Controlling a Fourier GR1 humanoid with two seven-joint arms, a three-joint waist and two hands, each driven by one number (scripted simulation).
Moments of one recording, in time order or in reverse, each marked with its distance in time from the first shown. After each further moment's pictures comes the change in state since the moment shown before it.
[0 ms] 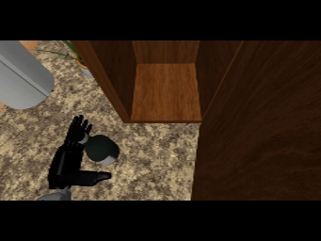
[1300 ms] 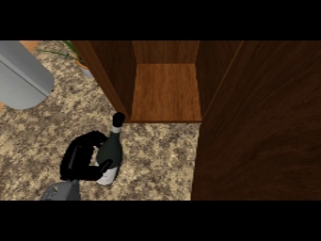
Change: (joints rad) left arm -0.122 0.008 -0.011 0.216 -0.019 -0.139 -0.129; right arm 0.030 0.022 0.013 0.002 0.015 0.017 -0.021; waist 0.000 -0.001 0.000
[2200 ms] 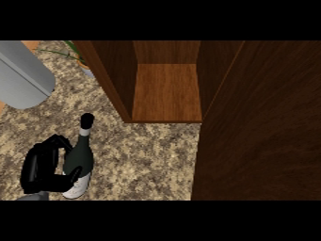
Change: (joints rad) left arm 0.137 0.086 0.074 -0.253 -0.045 0.141 -0.103; right arm 0.002 -0.001 -0.041 0.005 -0.018 0.030 0.000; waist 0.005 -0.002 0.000
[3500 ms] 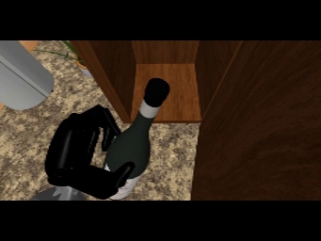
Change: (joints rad) left arm -0.088 -0.148 -0.362 -0.693 0.012 0.276 0.693; right arm 0.028 0.019 -0.013 0.012 -0.011 0.027 -0.032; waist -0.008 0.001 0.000
